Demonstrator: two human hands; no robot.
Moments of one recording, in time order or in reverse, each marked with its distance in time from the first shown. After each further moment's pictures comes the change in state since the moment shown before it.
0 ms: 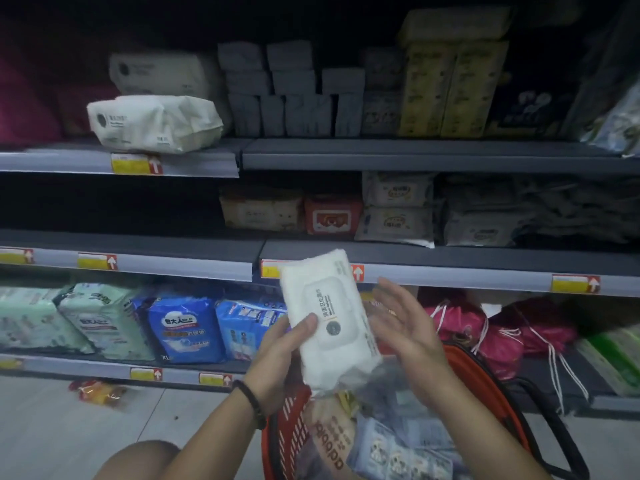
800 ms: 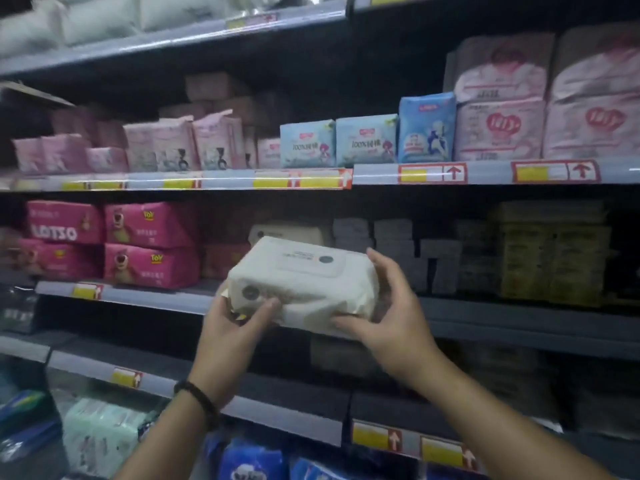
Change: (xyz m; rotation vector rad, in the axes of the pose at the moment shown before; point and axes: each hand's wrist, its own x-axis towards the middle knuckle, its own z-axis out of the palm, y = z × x) left_hand -0.007 0.293 -0.103 0.254 0.250 0.926; right_hand 0.140 -0.197 0.211 -0.320 -0.181 -0.599
